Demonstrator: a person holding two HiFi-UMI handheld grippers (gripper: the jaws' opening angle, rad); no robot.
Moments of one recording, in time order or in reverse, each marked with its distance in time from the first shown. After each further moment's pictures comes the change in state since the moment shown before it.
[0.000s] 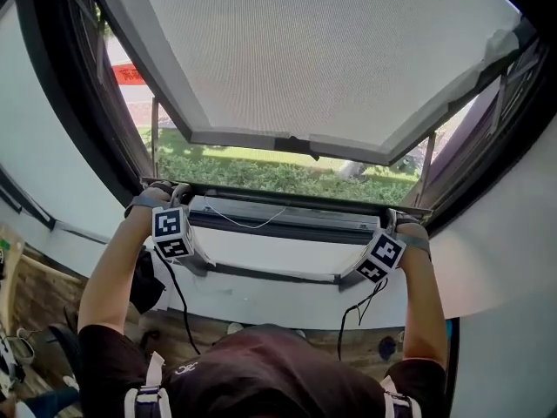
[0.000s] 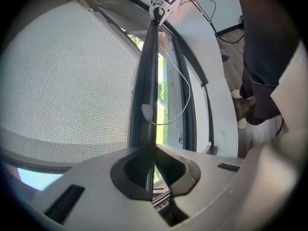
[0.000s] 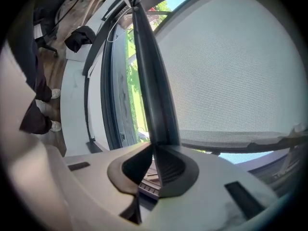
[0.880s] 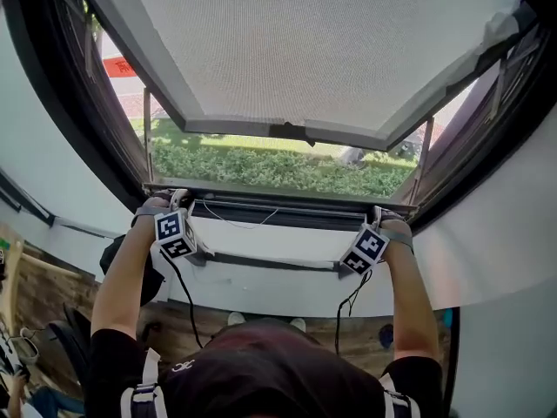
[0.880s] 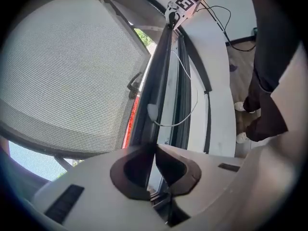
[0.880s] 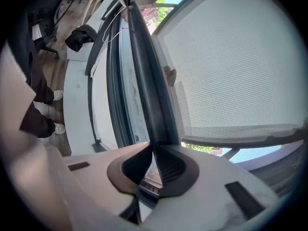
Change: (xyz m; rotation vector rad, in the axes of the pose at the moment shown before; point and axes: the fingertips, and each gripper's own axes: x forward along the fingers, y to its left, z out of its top) left arm 0.038 -0.052 -0.004 -0.153 -0.017 -0.023; right arm 0.037 0.054 -0.003 0.022 0.023 0.055
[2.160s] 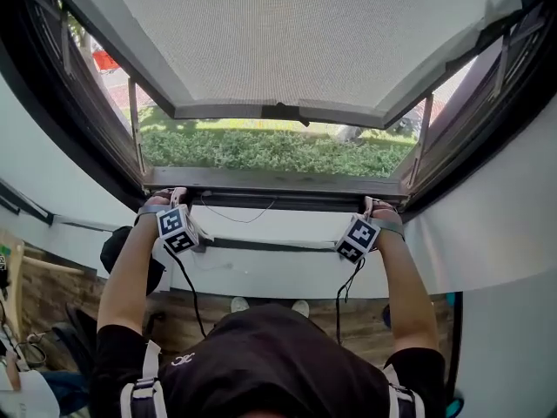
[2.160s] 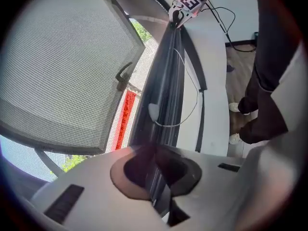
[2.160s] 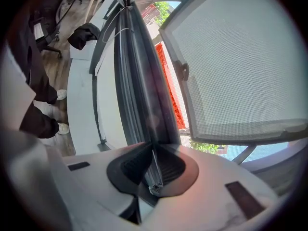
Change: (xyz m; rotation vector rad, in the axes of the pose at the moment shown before) left arm 0.039 -0.046 -0.013 -0.028 0.049 -0.083; right arm 0.030 0.052 -0.011 -0.019 0.048 0.092
